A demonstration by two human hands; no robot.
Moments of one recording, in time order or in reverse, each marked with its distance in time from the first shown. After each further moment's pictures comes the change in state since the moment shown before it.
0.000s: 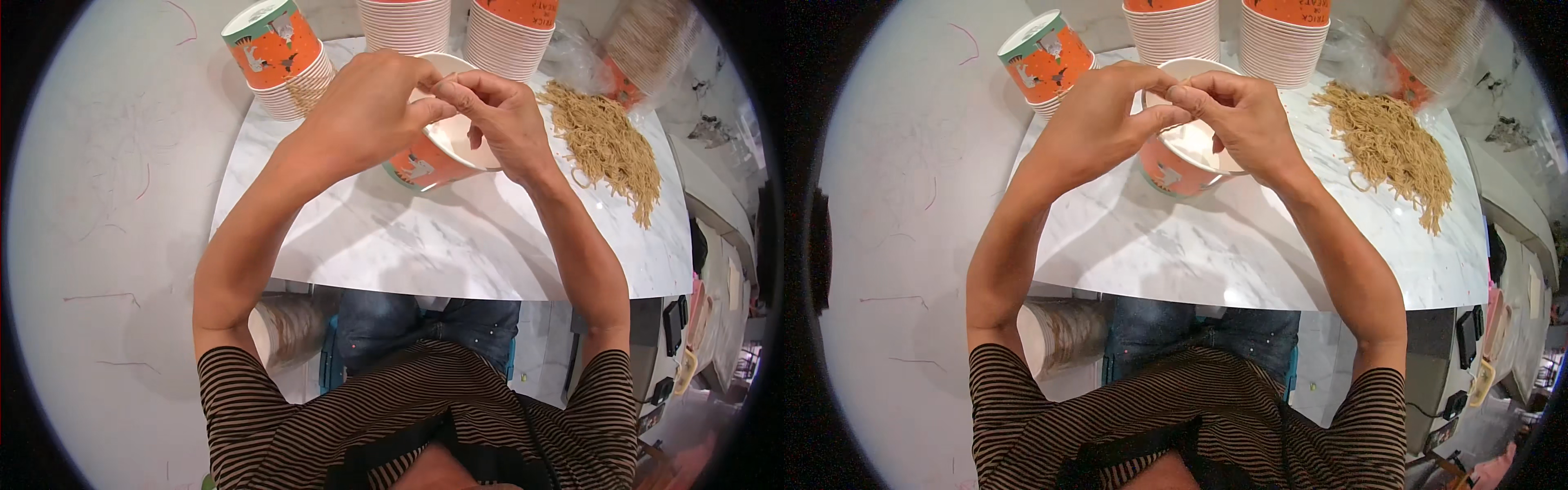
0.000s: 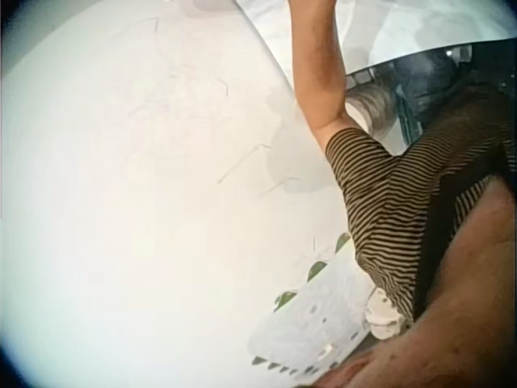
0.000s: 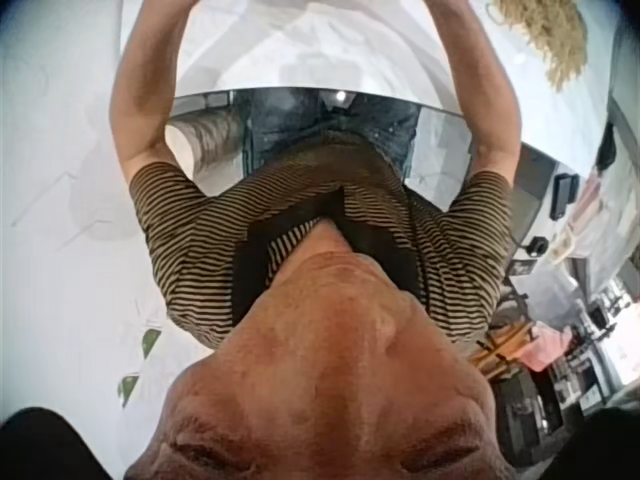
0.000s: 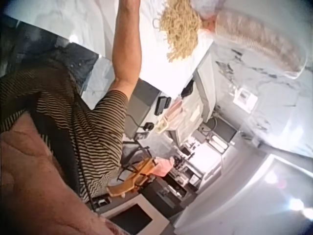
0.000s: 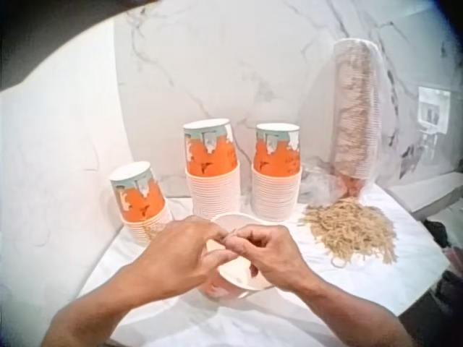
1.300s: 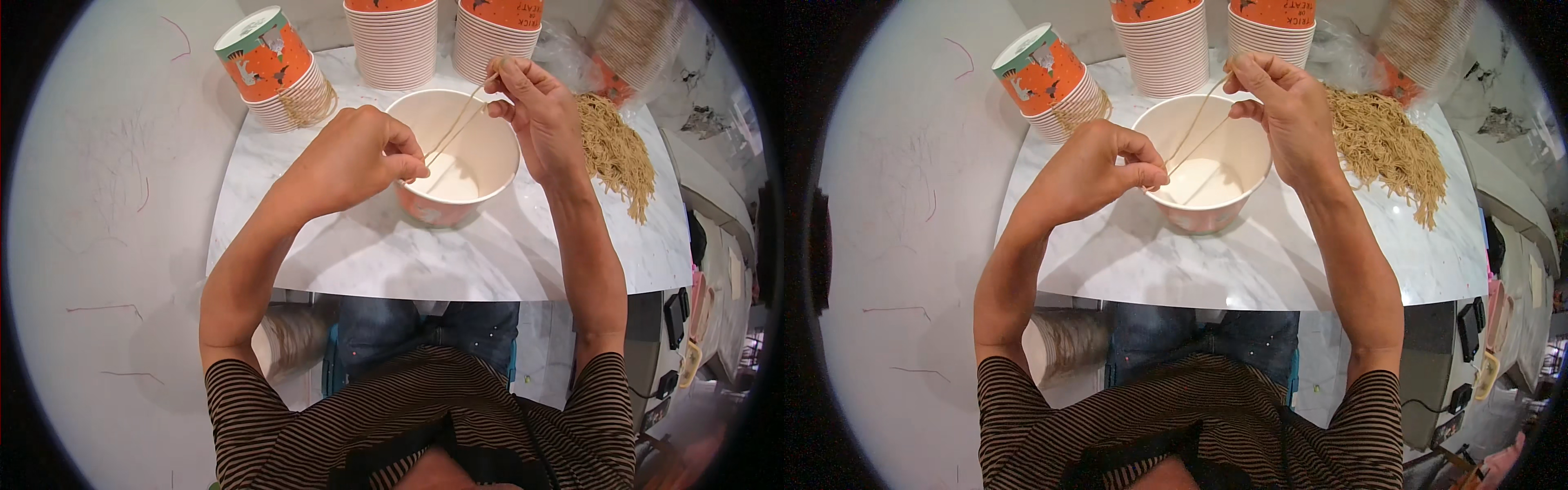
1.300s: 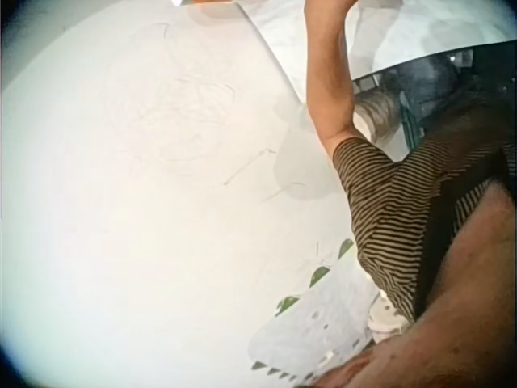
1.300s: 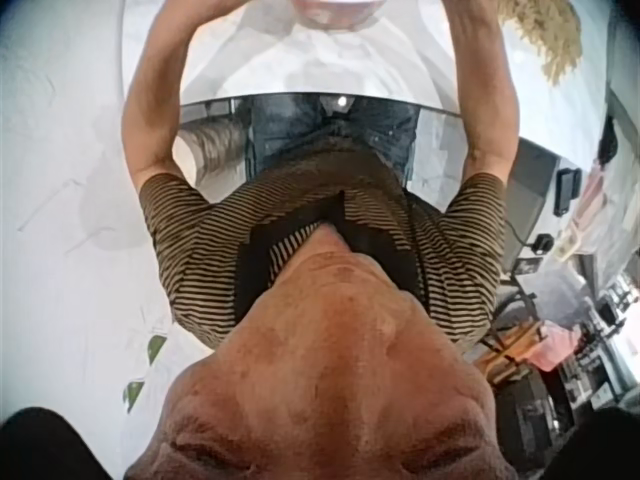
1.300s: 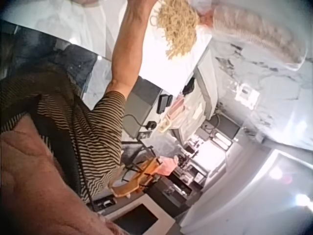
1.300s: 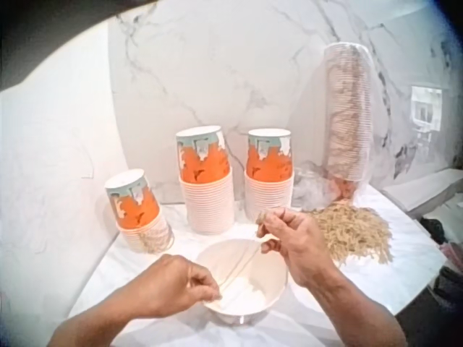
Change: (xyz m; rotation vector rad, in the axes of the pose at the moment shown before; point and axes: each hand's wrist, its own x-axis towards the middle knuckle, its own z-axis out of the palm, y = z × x) left_hand -0.027 -0.002 0.006 -0.200 -0.264 -0.232; right_hand -0.007 -0.008 -0.038 0.317 0.200 -0.099
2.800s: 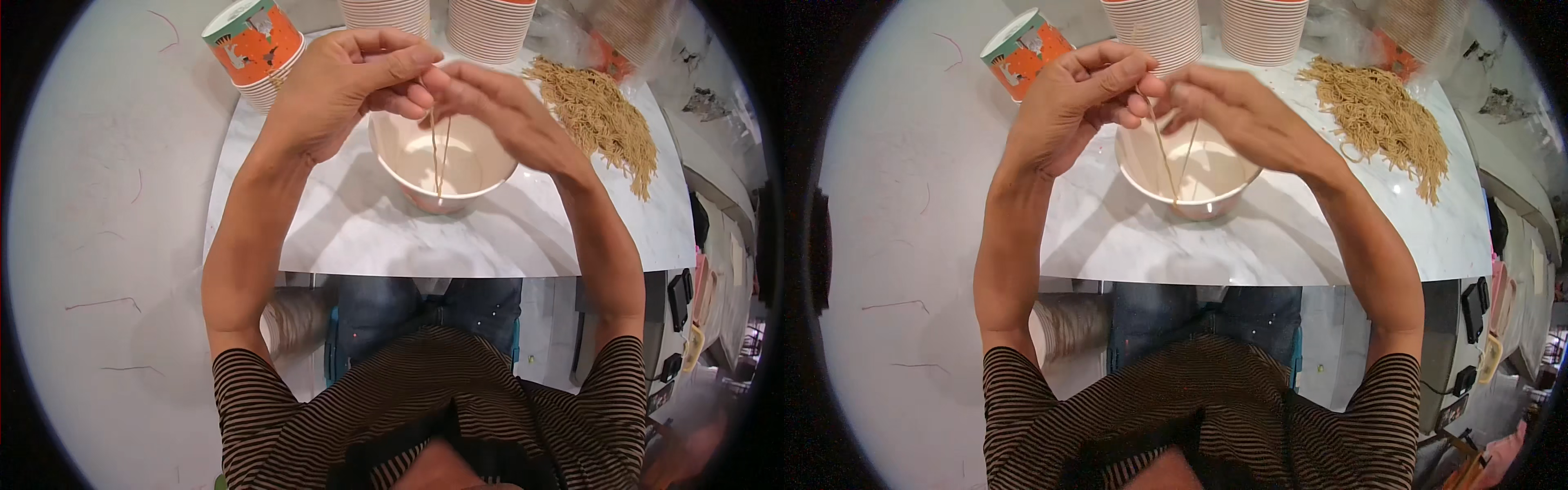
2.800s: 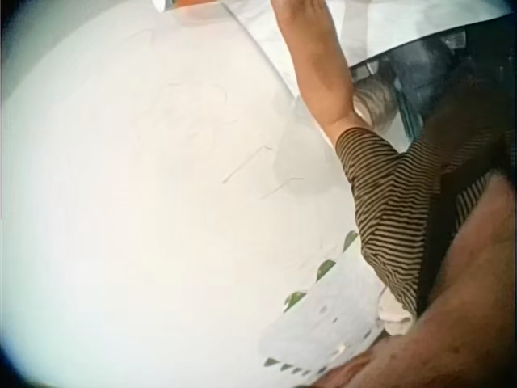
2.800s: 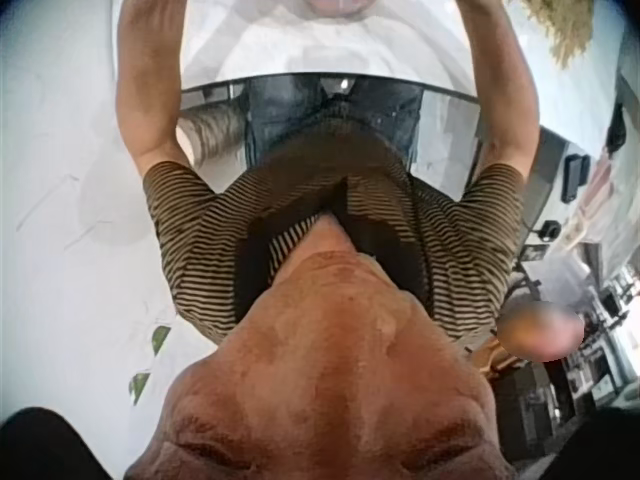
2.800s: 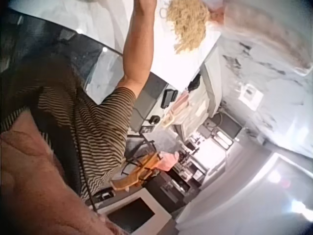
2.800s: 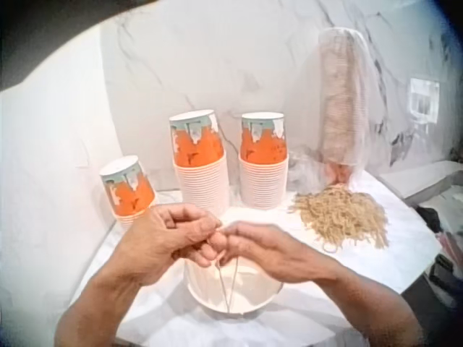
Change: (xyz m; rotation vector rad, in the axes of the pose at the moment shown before) left_hand 0.016 0.005 -0.007 -0.884 0.044 0.080; right_hand -0.022 -0.008 0.017 -0.442 -0.526 0.023
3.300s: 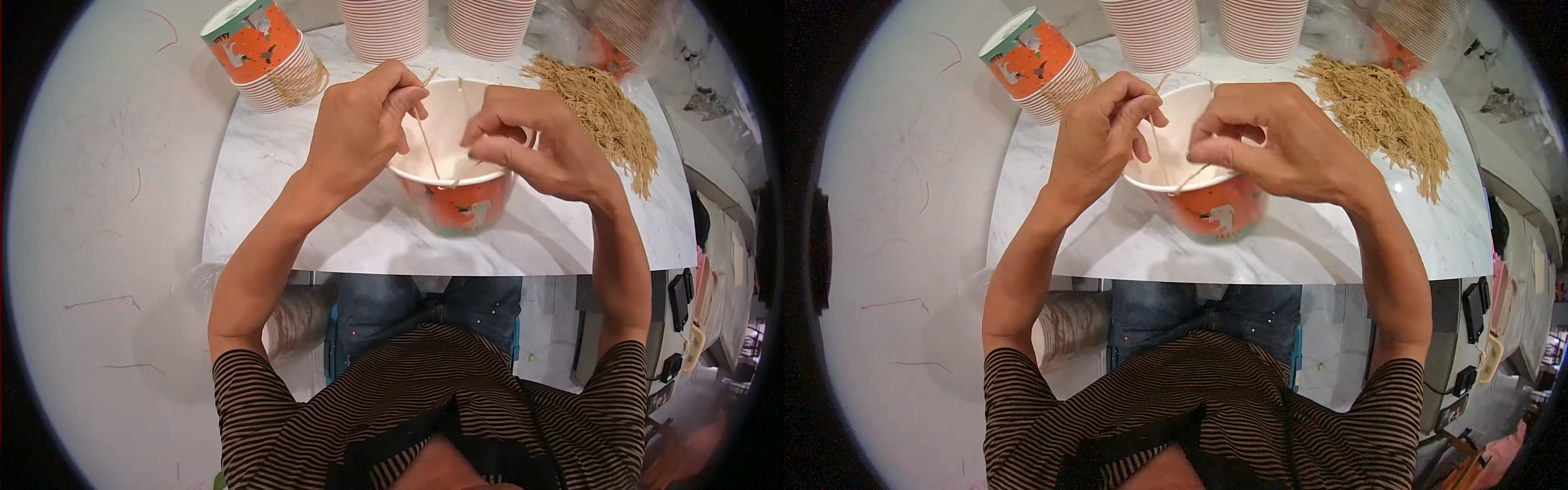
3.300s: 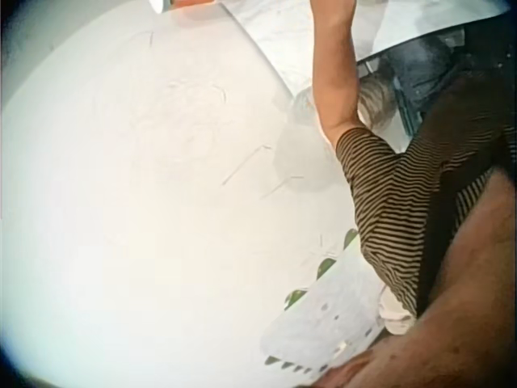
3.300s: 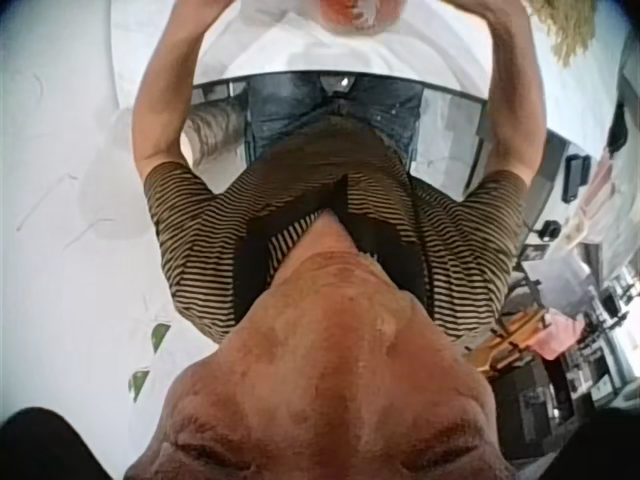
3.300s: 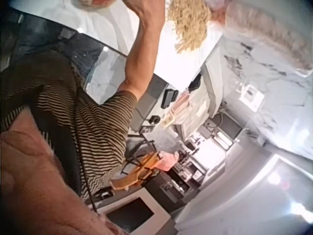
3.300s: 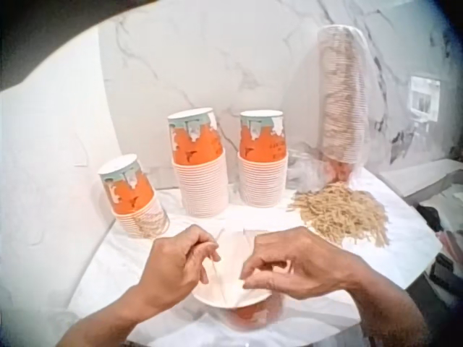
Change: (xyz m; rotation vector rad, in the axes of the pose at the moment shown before) left_hand -0.014 -0.048 0.021 0.687 0.269 0.255; right_hand -0.037 -0.030 -0.017 -0.461 -0.077 -0.083
